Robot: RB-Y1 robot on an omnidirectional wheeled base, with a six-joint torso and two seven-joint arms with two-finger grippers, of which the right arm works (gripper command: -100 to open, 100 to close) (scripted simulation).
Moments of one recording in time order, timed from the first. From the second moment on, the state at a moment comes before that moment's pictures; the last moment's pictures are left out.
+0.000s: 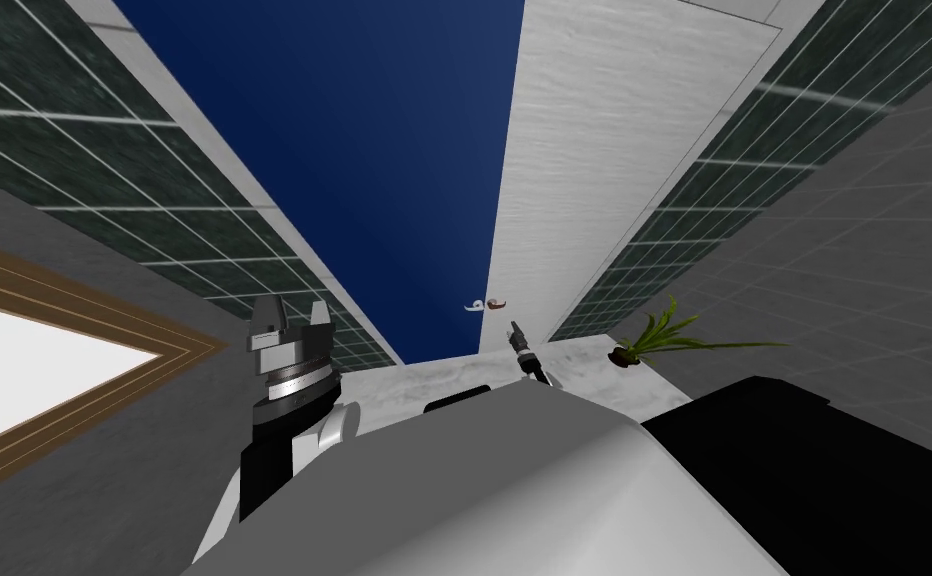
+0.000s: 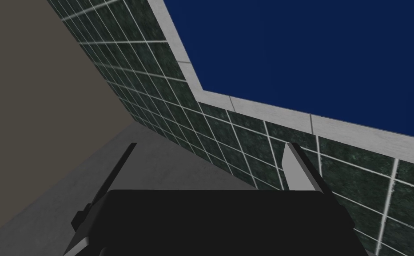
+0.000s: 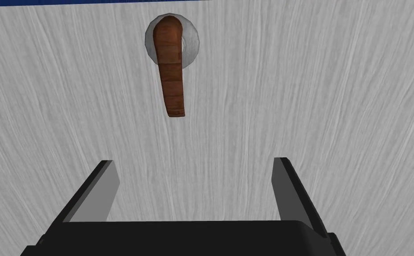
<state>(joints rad) 0.16 -0.25 -0.05 -0.97 -0.07 -0.79 -0.20</state>
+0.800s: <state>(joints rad) 0.14 -0.28 -0.08 -0.82 -0.10 -0.82 -0.21</state>
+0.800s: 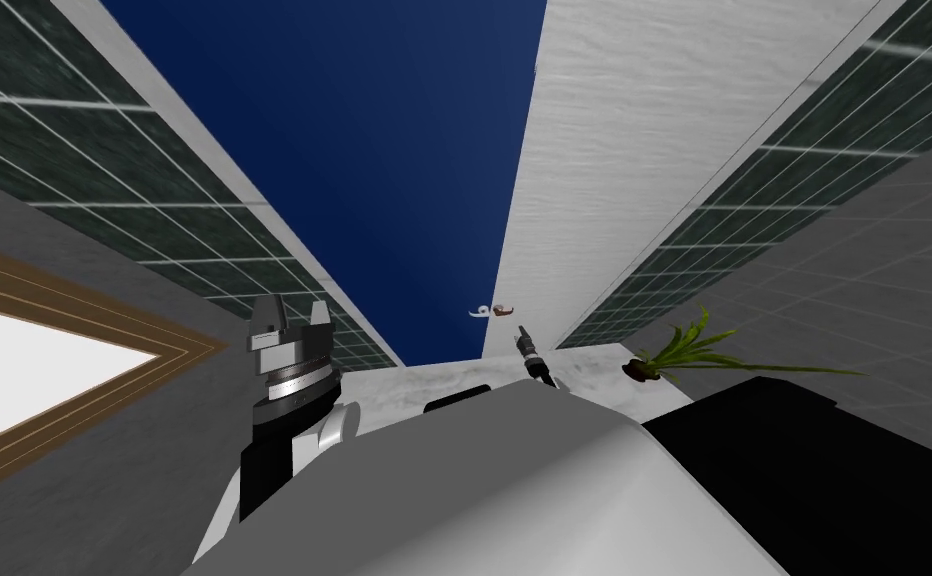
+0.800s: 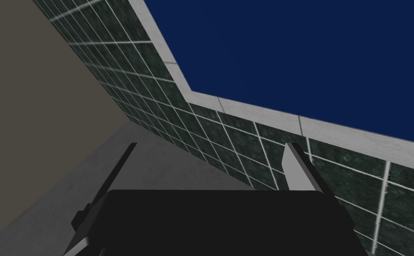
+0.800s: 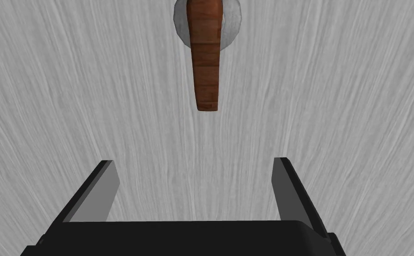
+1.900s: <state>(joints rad) 0.12 -0.31 -0.20 -0.68 -0.16 -0.87 -0.20</state>
